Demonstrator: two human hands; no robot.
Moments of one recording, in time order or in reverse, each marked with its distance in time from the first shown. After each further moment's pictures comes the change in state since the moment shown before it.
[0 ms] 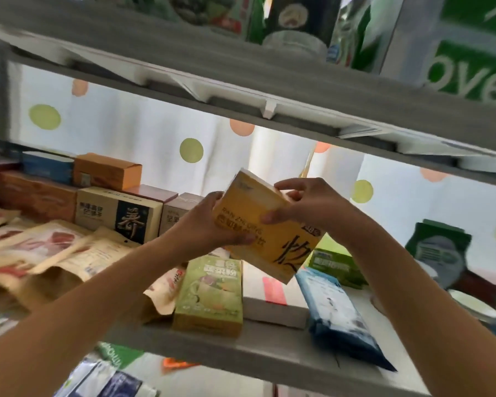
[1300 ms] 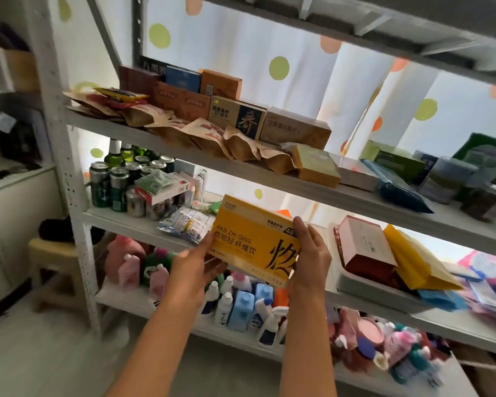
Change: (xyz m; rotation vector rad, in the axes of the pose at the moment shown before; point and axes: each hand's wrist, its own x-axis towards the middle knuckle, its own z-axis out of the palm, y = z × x) left_hand -0.432 -0.079 -0.077 -0.882 0.555 -0.733; right_hand -0.329 -0.089 0.319 0.987 0.428 0.428
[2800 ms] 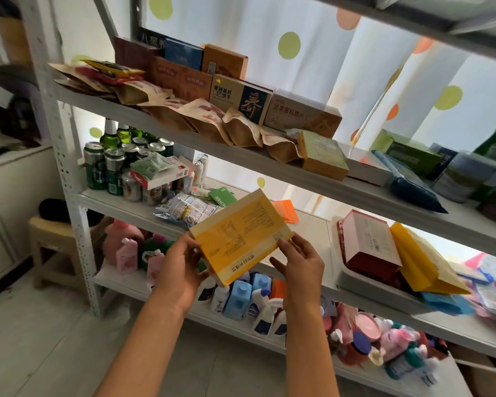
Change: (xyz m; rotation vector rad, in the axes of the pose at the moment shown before) left_hand 0.021 -0.023 -0.008 -0.112 -0.174 0.061; right_hand 0.025 0.033 -0.011 -0.115 -0.002 0.108
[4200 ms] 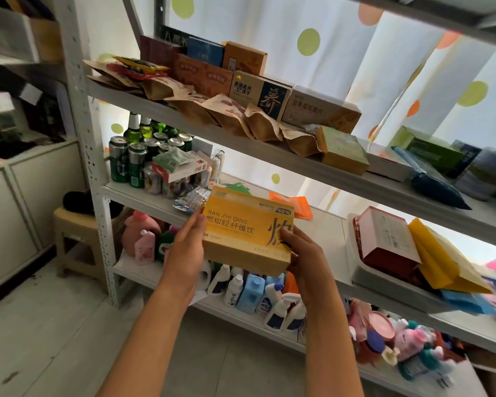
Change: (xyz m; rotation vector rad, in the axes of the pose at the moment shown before) left_hand -0.032 0.028 -0.008 0.382 0.190 0.205; right_hand -0.007 0.004 0.003 -0.135 -0.433 0.114
